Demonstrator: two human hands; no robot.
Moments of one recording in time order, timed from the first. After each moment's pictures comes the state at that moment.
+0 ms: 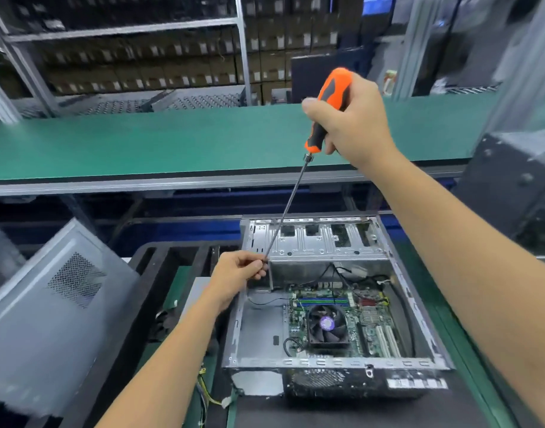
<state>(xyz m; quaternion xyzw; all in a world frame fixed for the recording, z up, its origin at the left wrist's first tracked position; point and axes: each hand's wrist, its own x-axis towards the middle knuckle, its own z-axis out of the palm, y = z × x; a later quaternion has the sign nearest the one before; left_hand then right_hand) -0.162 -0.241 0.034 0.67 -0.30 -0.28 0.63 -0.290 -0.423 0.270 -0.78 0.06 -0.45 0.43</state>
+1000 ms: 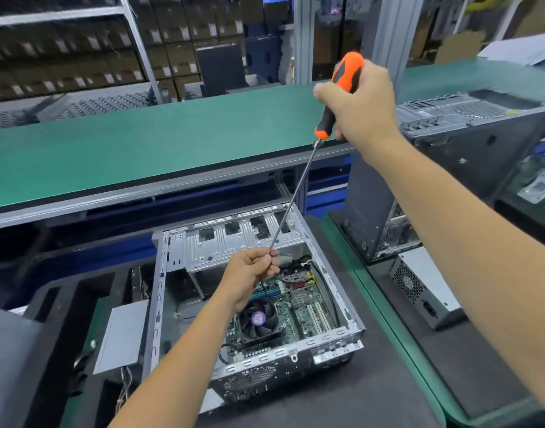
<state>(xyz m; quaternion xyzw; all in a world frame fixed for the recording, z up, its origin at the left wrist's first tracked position) -0.265 -0.370 0.025 0.53 -0.29 -0.47 0.64 -0.410 -0.518 0.264 -0.74 0.26 -0.53 0.32</state>
